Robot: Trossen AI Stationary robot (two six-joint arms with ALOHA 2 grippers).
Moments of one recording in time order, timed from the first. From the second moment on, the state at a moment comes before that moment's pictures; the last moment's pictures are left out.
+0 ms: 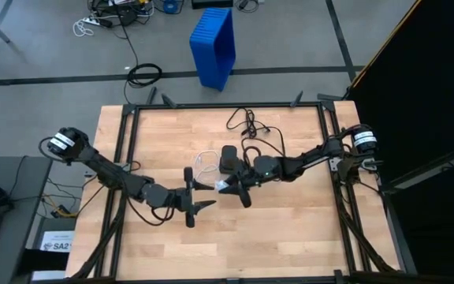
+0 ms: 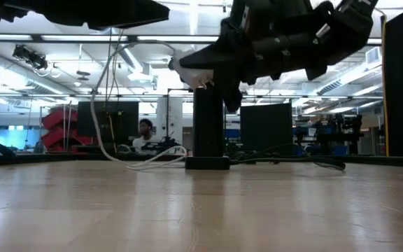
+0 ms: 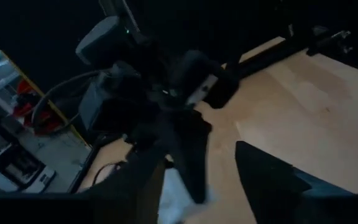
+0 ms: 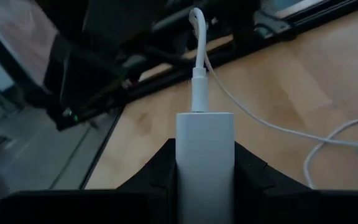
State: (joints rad) left arm -0.48 1.38 0.57 0.71 -0.57 0.43; right arm 0.10 1.78 0.83 0.75 -0.15 0.43
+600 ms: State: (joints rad) left arm -0.47 1.38 0.84 0.07 -0.47 0.44; right arm 0.11 1.78 0.97 0.51 -0.29 0.42
